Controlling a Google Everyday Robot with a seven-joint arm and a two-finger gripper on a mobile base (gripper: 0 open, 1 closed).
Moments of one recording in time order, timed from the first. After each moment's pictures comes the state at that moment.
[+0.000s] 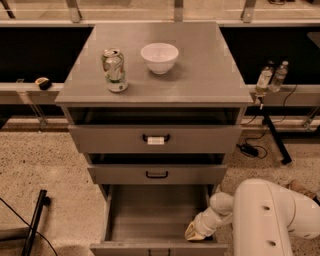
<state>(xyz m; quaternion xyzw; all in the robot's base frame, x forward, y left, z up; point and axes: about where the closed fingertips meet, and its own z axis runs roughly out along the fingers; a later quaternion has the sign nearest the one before) 0.468 -0.144 0.159 -0.72 0.64 0.25 0.14</state>
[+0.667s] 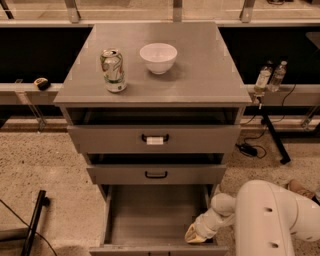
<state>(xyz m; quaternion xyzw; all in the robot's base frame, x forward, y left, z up) 0.456 -0.145 0.166 -0.71 0.63 0.28 0.14</state>
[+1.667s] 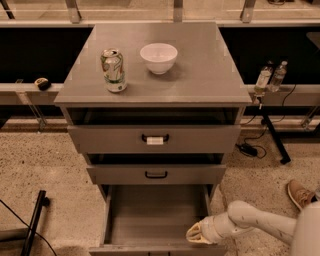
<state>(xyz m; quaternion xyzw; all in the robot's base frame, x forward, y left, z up) 0.448 -0.136 0.254 -0.71 0.60 0.24 0.28</state>
